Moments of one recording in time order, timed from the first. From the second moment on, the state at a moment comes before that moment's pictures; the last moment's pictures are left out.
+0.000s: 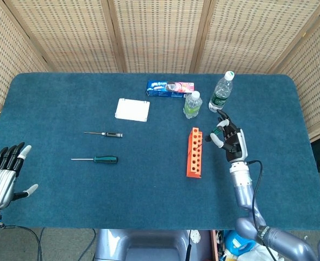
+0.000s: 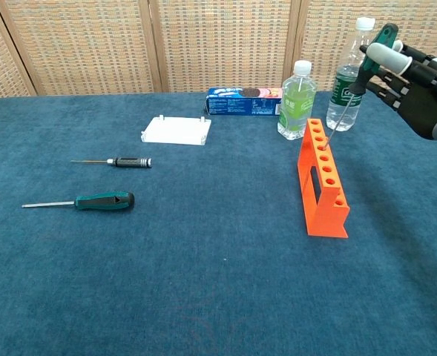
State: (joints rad) left arm -0.14 -1.16 -0.04 -1.61 1.55 1.48 0.09; right arm 0.51 -1.71 0.41 -1.25 -1.30 1.14 1.36
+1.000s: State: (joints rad) left arm -0.14 -1.15 -0.04 -1.60 1.54 1.48 0.07; right arm 0.51 -1.74 0.36 -1.21 -1.34 1.14 1.38
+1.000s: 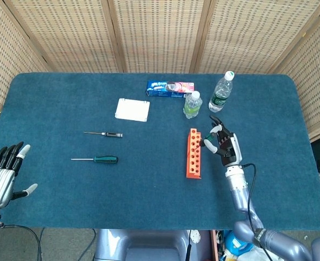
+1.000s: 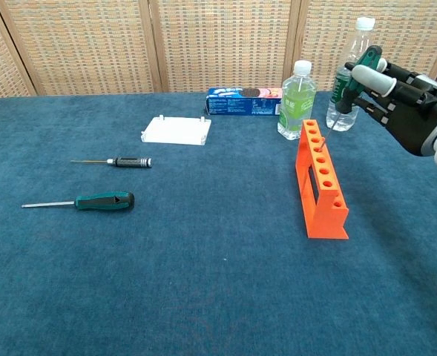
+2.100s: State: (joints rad) left arm -0.14 -1.15 -0.04 -1.59 1.53 1.47 0.06; right arm 0.51 -1.77 0.33 -1.20 -1.35 1.14 1.36
